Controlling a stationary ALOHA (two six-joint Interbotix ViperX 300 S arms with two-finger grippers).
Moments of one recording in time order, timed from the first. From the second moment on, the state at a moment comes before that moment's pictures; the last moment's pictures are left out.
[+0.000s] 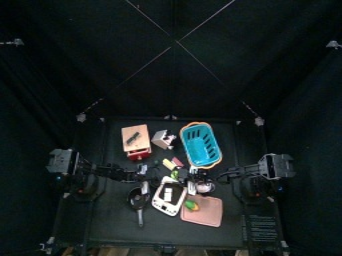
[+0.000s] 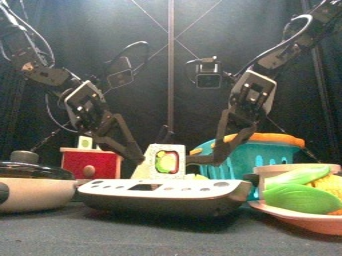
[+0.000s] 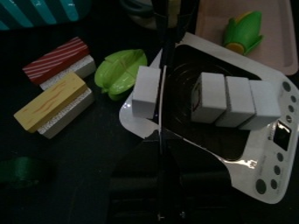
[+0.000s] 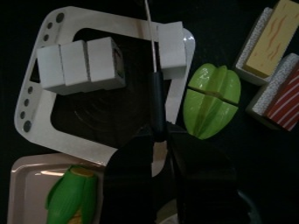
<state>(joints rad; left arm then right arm) 0.00 -0.01 0.92 -0.07 -0.38 0.01 -0.03 -0.06 0.74 0.13 0.15 0.03</state>
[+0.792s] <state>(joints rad) -0.15 -0.07 0.92 -0.06 -0.37 0.00 0.08 -0.10 0.71 0.12 0.19 0.03</state>
